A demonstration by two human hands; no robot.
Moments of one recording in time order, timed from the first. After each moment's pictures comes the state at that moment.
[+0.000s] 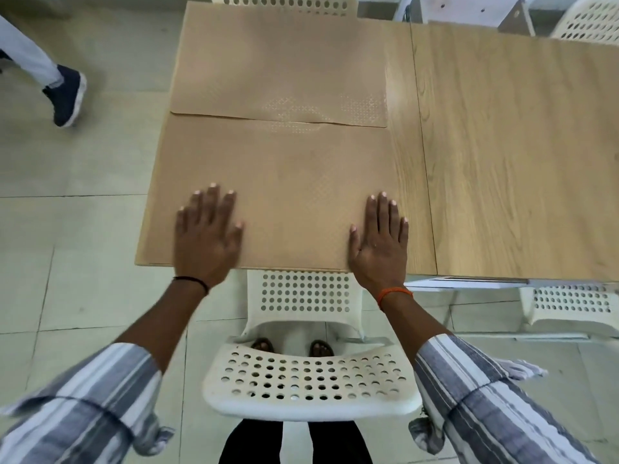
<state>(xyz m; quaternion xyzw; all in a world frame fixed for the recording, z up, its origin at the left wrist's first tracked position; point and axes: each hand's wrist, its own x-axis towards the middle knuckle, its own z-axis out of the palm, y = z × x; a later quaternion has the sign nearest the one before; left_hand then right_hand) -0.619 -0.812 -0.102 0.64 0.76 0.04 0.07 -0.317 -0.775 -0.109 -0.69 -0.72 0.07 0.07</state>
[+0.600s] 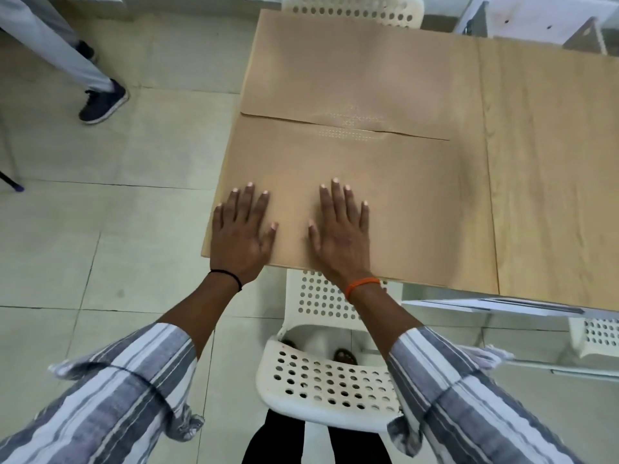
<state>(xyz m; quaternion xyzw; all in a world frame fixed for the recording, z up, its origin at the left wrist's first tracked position) -0.669 -0.824 -0.104 0.64 0.77 0.05 0.06 -0.476 -0.775 -0.089 -0.57 -0.81 0.12 0.08</state>
